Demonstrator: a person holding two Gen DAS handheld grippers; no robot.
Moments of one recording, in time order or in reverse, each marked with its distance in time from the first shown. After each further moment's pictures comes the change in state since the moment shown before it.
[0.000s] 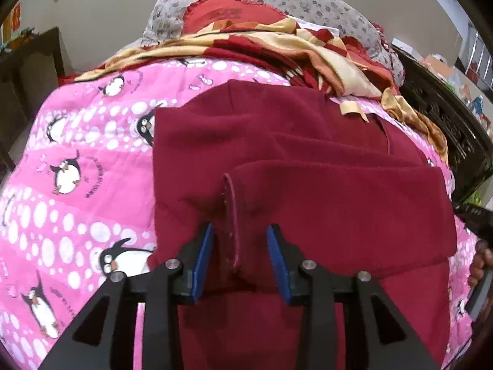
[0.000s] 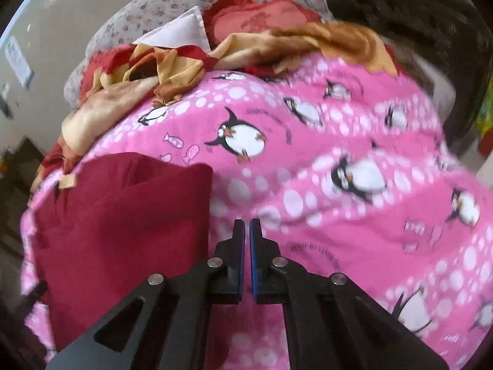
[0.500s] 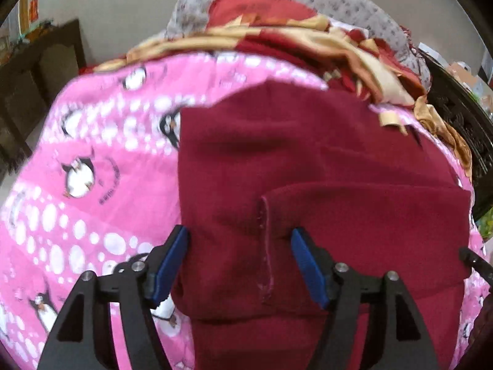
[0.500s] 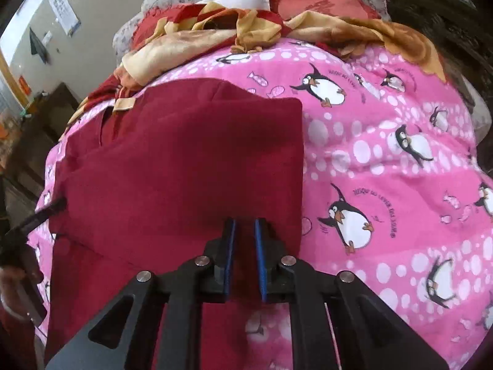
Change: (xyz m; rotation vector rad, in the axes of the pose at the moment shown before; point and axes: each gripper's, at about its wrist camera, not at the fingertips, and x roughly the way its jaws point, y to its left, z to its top) left arm 0.030 0.017 0.017 -0.084 0.039 0.089; right arm -0.001 0.048 -0.038 -0.223 0.122 0.065
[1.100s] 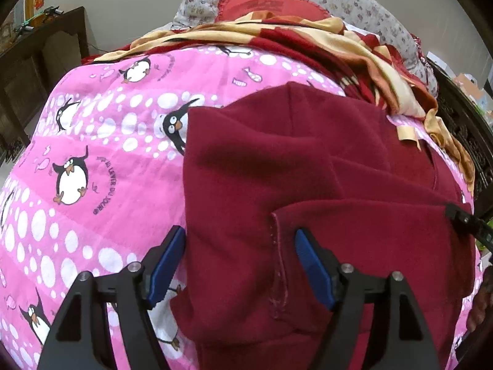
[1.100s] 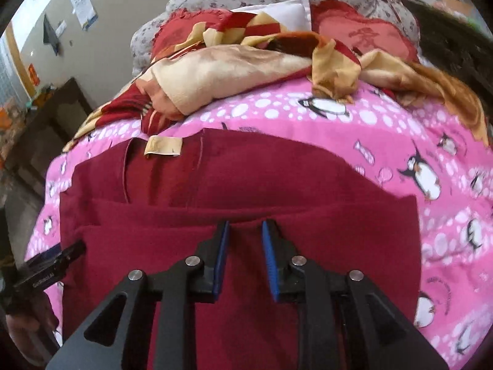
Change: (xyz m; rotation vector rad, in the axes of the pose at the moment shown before) left arm 0.012 0.009 0.012 -0.038 0.007 -0.002; right arm 0.041 0.092 0.058 -0.137 -0.052 -0.020
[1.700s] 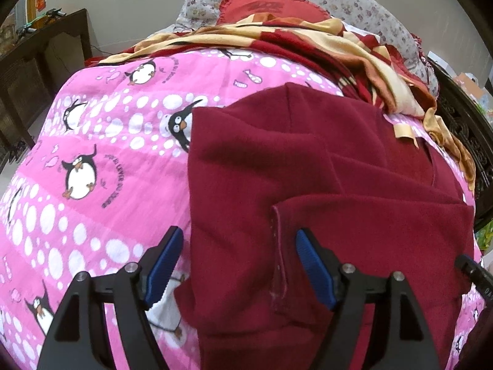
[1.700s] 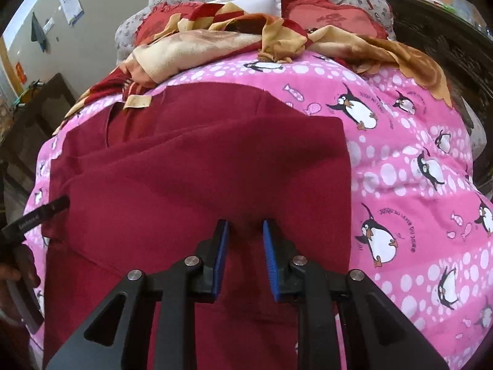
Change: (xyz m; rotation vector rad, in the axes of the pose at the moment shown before) left arm -0.011 -0.003 -0.005 0.005 -0.004 0.021; right arm -0.035 -0.040 -0.054 0.072 0.036 -0.047
